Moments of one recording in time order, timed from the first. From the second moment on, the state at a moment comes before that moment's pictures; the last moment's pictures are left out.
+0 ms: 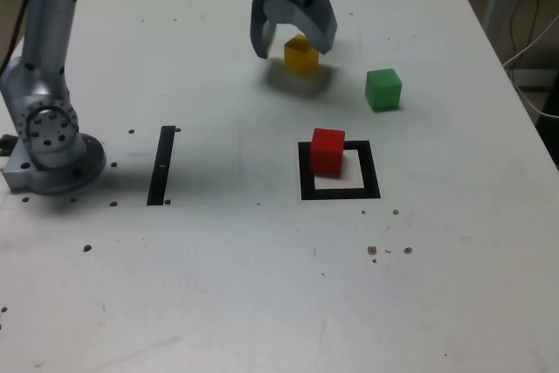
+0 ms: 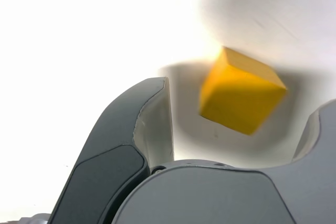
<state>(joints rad) 0.52 2.03 -1.46 1.05 0.19 0.76</state>
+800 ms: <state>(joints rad) 0.53 2.16 -1.68 1.18 0.19 0.81</state>
